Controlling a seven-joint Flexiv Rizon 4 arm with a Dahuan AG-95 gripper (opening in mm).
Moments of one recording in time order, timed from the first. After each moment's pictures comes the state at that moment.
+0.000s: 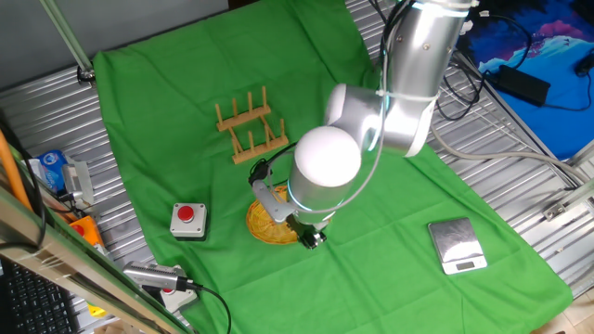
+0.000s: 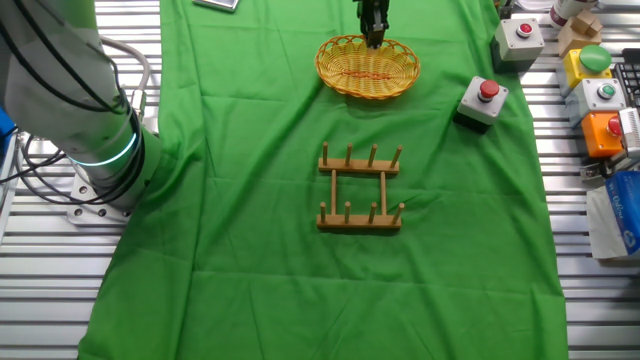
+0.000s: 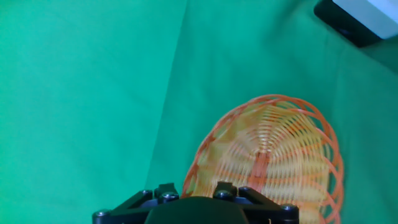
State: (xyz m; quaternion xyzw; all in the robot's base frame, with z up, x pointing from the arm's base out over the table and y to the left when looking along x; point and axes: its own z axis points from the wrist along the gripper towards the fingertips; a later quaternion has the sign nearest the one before) arm 0.459 0.273 0.040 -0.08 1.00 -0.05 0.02
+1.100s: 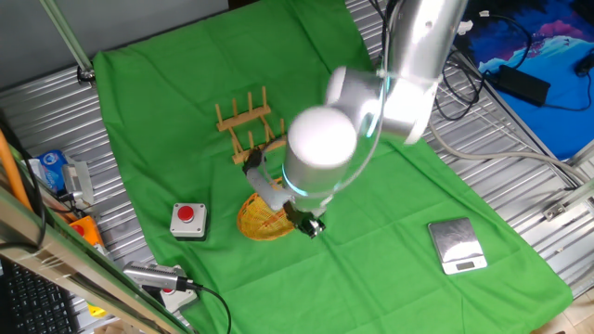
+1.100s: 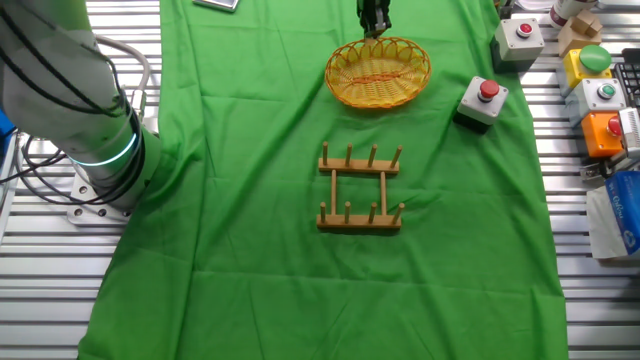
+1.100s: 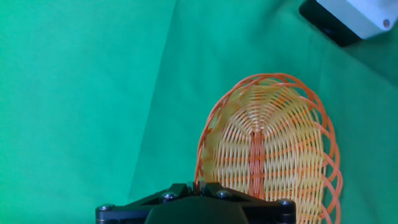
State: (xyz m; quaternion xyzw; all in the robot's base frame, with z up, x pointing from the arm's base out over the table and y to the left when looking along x) arm 0.456 0.260 0.082 -0.11 0.99 -0.01 0.01
